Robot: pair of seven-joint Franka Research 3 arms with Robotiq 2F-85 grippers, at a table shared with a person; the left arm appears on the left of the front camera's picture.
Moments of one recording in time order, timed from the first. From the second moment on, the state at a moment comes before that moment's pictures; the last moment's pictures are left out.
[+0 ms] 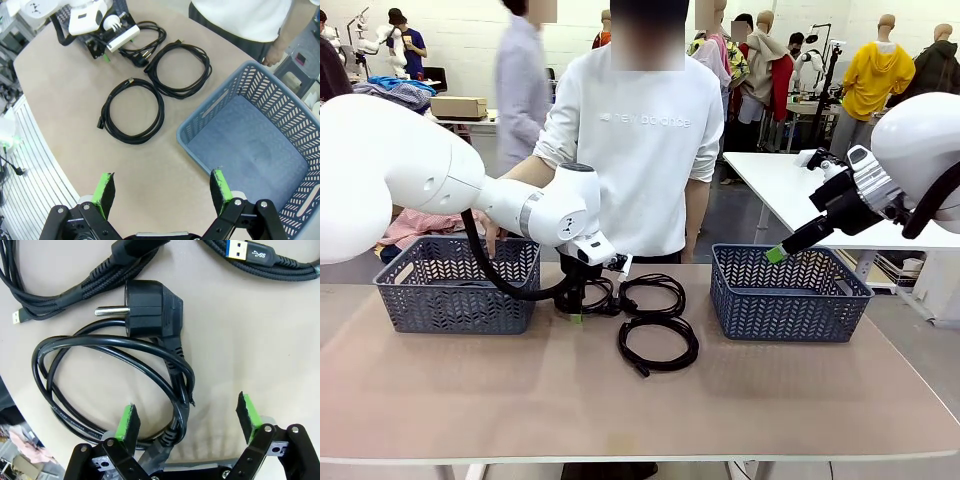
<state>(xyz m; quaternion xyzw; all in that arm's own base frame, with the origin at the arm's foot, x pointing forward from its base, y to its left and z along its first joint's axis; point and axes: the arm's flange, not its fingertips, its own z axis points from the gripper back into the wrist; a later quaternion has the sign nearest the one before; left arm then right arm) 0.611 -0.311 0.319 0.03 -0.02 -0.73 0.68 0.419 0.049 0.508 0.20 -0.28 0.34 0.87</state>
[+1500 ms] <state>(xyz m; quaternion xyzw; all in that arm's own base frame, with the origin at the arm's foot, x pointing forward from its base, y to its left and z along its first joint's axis) 0.615 -0.310 0.334 0.03 -0.01 -0.74 0.67 0.419 0.049 0.508 0.20 -0.28 0.34 0.87</state>
